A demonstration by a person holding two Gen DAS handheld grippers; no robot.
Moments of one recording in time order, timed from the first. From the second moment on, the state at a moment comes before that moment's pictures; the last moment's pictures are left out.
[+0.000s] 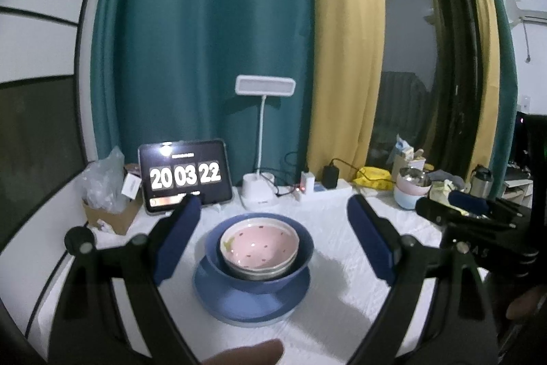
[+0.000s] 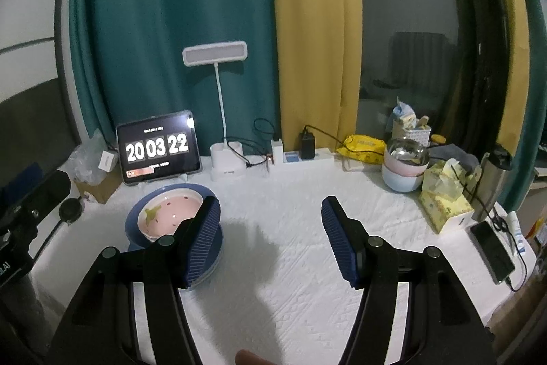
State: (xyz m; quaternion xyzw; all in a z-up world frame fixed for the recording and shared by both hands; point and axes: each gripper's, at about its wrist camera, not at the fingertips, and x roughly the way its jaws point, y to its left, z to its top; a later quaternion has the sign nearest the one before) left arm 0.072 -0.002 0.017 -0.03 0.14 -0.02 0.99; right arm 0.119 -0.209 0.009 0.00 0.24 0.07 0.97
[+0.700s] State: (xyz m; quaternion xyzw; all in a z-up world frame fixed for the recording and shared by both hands) left arm 0.037 -0.015 0.047 -0.01 0.09 -0.02 1.00; right arm 0.068 -0.217 0.056 -0.01 0.17 0.08 0.98
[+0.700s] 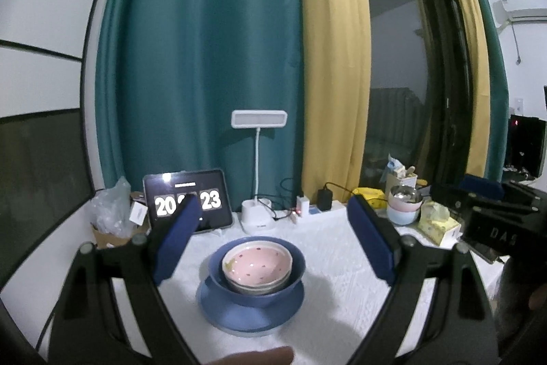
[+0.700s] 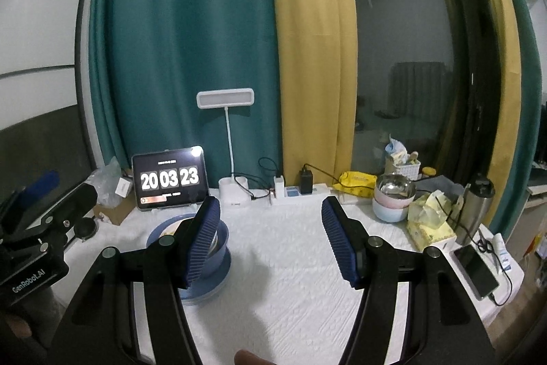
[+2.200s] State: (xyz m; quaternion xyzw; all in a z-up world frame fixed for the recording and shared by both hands) left arm 0.029 -0.015 0.051 -0.02 0.08 -0.02 1.00; right arm 0.065 -0.219 0.062 -0.01 0.16 0.08 0.98
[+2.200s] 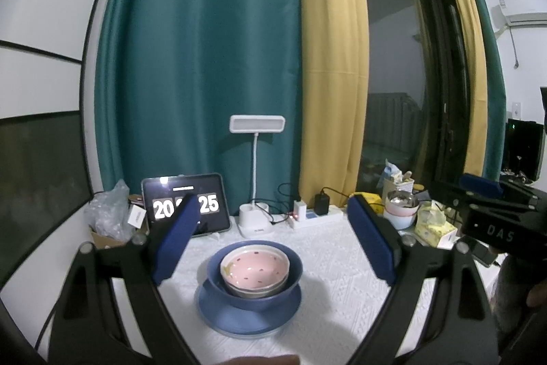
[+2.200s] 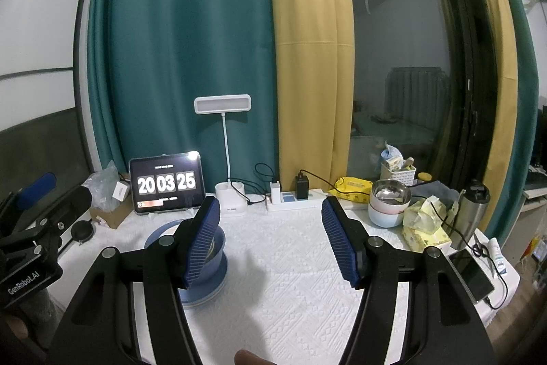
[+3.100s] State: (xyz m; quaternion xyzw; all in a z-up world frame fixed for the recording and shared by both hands) left arm 0.027 -0.017 0.051 -0.02 0.08 -0.02 1.00; right arm 0.065 -0.218 0.062 -0.01 0.16 0.08 0.98
